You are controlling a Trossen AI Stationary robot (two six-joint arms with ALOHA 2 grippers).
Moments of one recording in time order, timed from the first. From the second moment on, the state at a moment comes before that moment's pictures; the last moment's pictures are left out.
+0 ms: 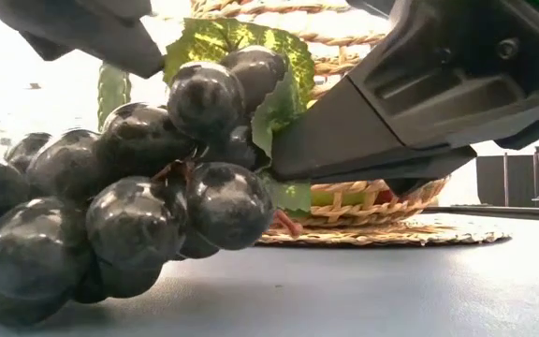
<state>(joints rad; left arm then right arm) -0.76 1.99 1.42 -0.41 -0.52 -0.85 0.66 2.09 1.04 0.53 0.41 0.58</state>
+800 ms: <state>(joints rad) -0.74 1.99 1.25 -0.17 -0.45 -0.82 0.66 2.09 1.04 0.54 0.41 0.58</state>
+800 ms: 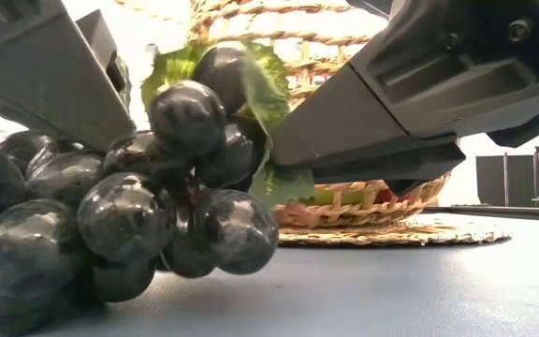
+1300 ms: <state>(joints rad) -0.74 1.99 1.25 -0.17 -0.45 -0.76 0.66 2.08 1.04 0.45 0.36 0.61</state>
